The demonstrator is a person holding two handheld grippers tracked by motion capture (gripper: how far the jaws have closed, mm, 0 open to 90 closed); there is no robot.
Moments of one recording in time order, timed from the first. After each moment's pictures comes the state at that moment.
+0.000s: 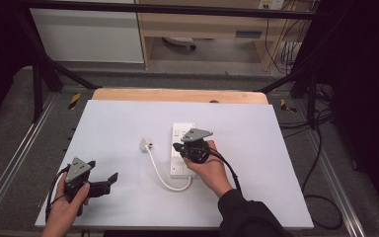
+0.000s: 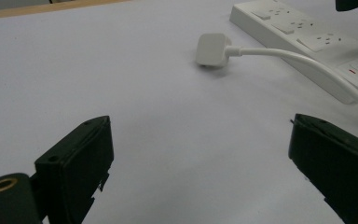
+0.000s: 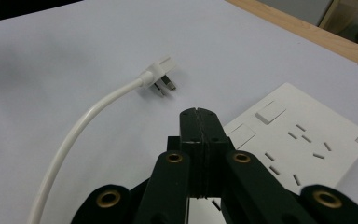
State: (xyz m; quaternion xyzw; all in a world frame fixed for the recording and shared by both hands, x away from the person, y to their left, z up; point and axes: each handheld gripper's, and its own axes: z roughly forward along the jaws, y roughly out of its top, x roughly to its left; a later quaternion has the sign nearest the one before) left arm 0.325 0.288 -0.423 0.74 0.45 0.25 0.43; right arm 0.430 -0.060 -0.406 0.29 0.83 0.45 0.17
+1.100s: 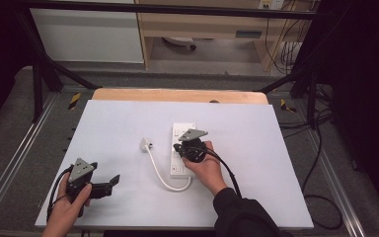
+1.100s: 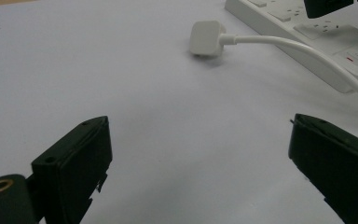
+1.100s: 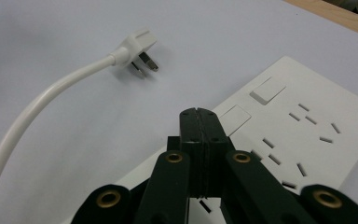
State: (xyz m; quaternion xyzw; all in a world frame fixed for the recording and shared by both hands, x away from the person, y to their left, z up) left arm 0.326 0.285 -0.426 0.75 0.45 0.24 0.42; right arm 0.445 -0.054 -0.428 0.31 0.83 0.43 0.17
